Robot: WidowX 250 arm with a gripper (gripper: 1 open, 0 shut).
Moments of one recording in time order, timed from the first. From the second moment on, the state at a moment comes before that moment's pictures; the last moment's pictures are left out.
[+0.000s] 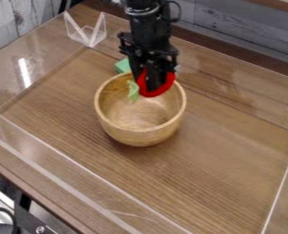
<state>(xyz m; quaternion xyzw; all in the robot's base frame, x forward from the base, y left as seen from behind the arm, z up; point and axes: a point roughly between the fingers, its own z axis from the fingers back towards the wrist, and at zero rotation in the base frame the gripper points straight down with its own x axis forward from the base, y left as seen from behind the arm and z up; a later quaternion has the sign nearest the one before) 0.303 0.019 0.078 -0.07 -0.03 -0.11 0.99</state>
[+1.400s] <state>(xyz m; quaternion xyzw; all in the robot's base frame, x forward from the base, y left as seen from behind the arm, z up) 0.260 -0.130 0.040 -0.08 -0.02 -0.29 0.95</state>
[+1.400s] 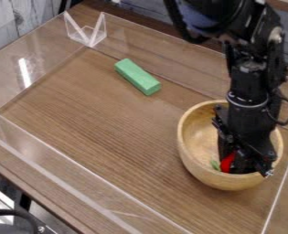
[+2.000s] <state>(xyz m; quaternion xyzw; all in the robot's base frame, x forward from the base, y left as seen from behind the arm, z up) 0.255 -0.129 0.030 -0.09 -0.01 -0.30 0.95</state>
